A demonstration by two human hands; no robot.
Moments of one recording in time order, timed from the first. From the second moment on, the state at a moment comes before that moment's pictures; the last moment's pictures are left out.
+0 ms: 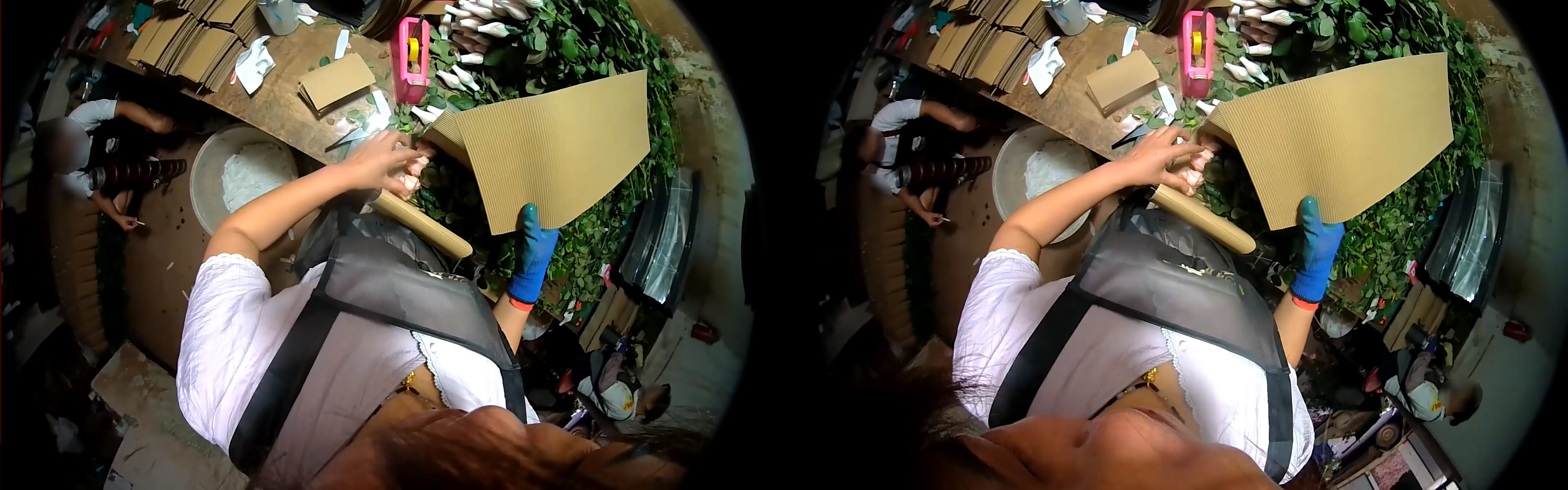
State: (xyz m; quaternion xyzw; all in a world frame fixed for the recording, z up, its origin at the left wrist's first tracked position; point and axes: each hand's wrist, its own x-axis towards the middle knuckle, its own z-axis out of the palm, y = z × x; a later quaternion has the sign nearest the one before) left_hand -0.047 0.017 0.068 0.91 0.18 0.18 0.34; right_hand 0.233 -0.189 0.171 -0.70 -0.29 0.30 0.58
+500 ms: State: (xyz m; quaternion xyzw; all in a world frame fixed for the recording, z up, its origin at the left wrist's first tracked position) left_hand -0.042 0.011 0.012 0.90 0.20 0.20 0.32; right_hand 0.229 -0.203 0.124 -0.69 -0.32 0.44 0.48
